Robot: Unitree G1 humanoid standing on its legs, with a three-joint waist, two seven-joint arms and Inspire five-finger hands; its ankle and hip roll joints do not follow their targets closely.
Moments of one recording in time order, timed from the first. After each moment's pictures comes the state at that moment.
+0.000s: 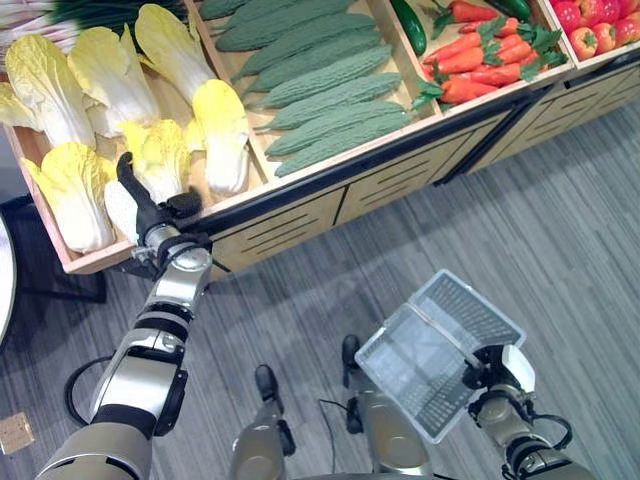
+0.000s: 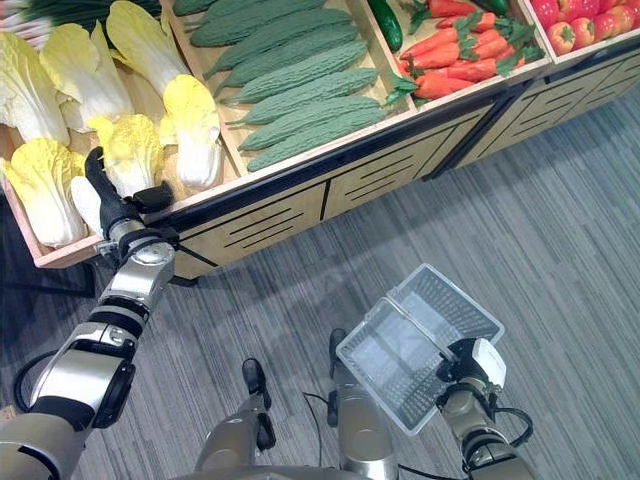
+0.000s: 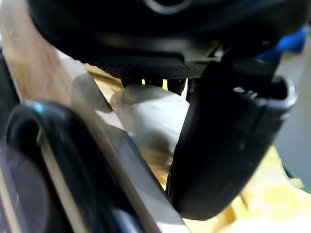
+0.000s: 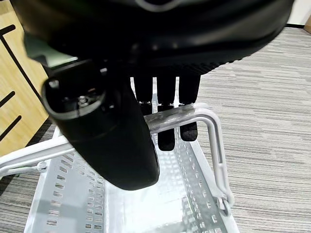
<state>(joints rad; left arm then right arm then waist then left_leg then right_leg) -0.76 0.47 -0.16 0.91 -0.05 0.04 0.80 -0.20 -0.38 0.21 1.12 -0.16 -0.02 -0.53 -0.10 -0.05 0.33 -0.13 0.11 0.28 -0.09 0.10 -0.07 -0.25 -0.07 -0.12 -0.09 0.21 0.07</state>
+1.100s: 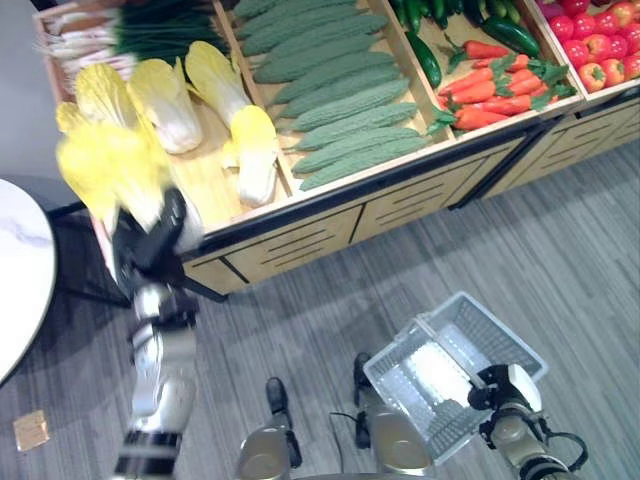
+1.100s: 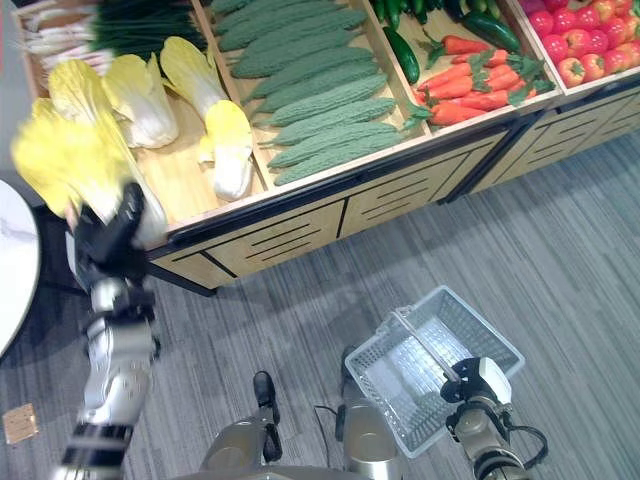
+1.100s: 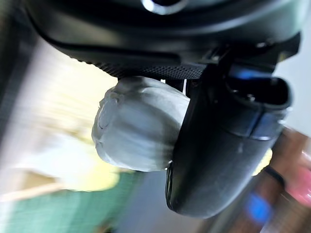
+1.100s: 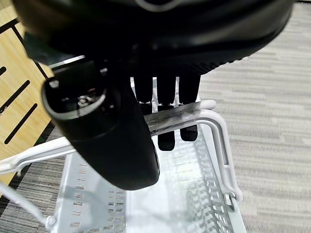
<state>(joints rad) 0.07 0.32 -0.01 -0.06 -1.01 -0.31 0.21 -0.08 -0.41 0.12 1.07 -0.20 -0.02 -0.39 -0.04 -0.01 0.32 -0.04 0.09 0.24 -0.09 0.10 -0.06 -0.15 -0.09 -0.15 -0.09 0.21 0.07</state>
